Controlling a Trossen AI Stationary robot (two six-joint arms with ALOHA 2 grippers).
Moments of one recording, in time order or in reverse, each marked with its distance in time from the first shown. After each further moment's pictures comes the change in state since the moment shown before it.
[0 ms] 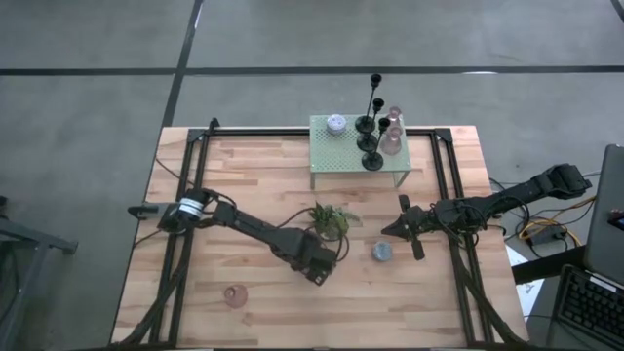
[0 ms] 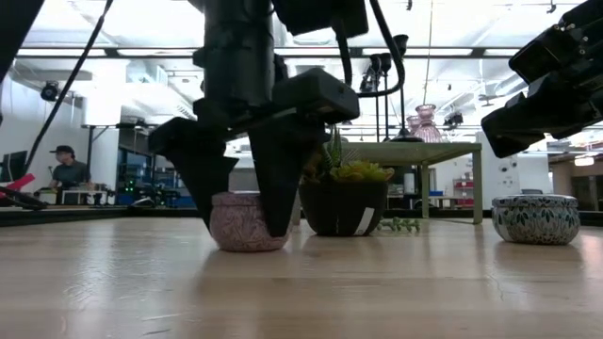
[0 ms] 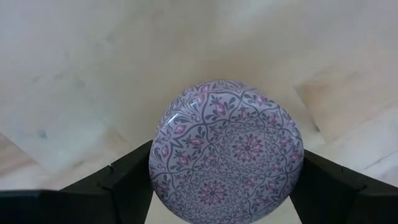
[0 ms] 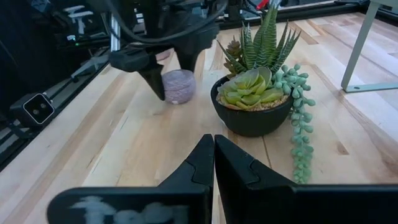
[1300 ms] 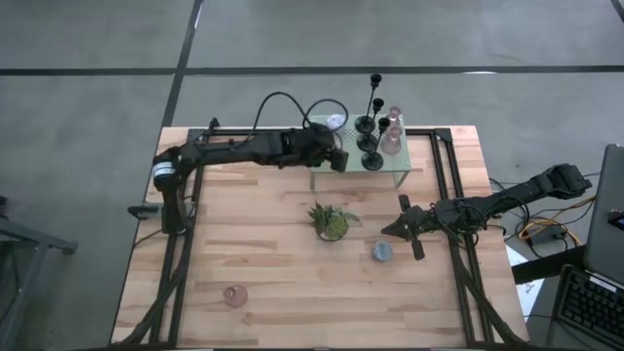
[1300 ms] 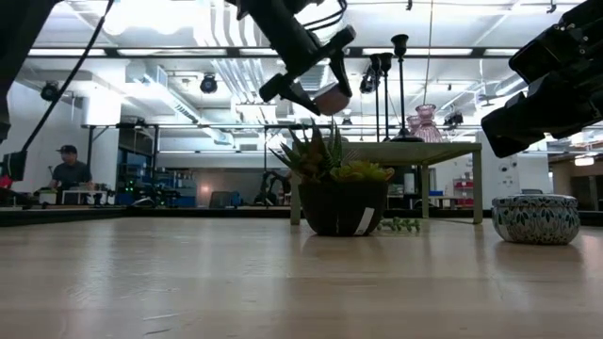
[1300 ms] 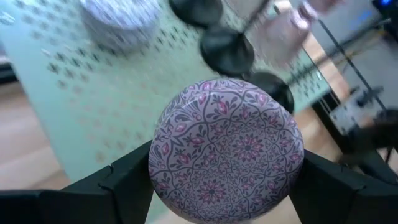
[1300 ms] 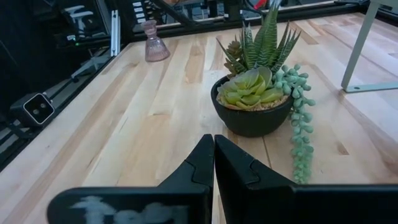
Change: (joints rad) left arm 0.519 -0.283 0.088 0.334 -0.293 0.426; right arm 0.000 -0.001 0.000 0.000 0.000 0.000
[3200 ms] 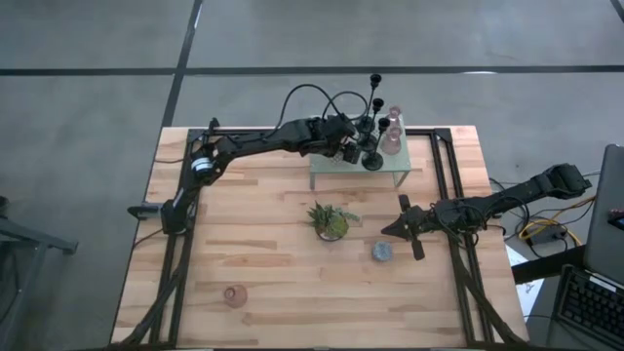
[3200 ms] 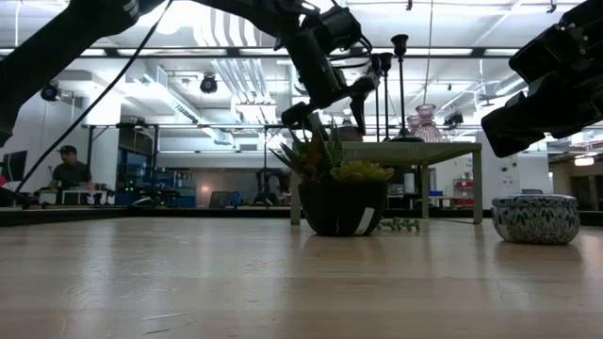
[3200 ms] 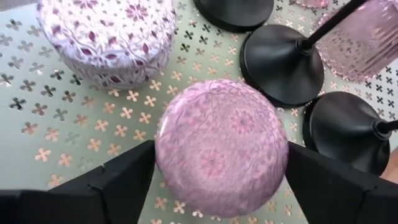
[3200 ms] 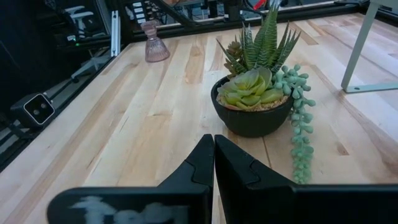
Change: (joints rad) left arm 0.087 0.320 0.376 -0.211 0.015 0.100; right arm 0.000 -0.001 0.000 0.000 0.000 0.000
